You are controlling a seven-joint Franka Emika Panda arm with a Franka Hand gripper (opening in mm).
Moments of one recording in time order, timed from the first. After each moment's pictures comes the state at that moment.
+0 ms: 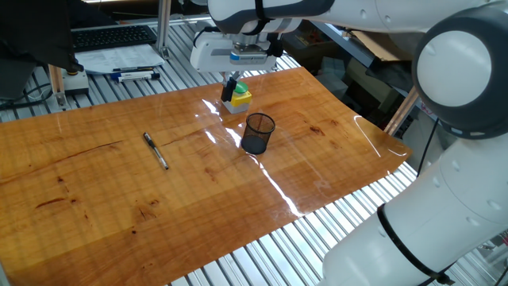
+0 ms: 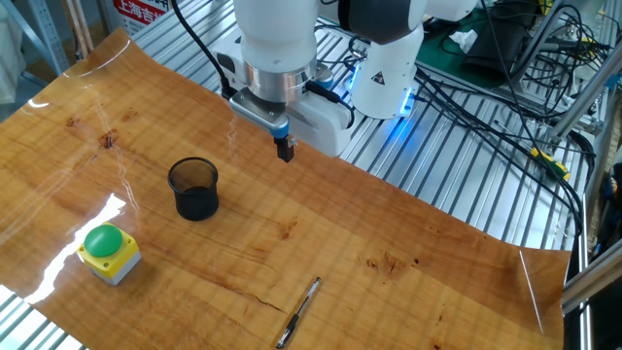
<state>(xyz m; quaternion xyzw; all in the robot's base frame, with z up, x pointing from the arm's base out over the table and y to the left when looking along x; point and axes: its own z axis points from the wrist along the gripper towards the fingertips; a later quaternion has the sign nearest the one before) 0.501 -0.002 0.304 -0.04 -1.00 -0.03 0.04</state>
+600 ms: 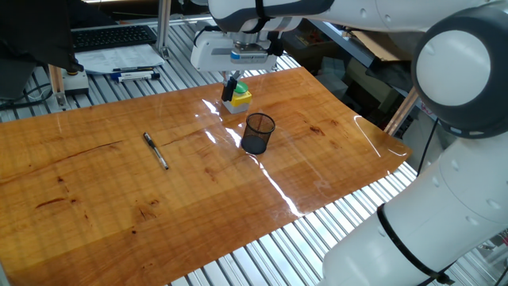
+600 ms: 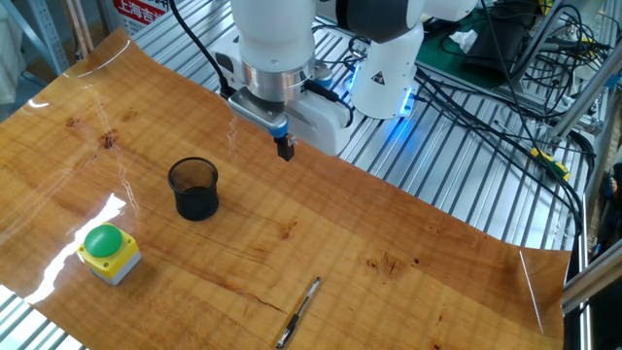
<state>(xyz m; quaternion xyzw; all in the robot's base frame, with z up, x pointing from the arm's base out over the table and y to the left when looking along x) 0.500 -0.003 0.305 -0.04 -1.00 -0.03 0.05</state>
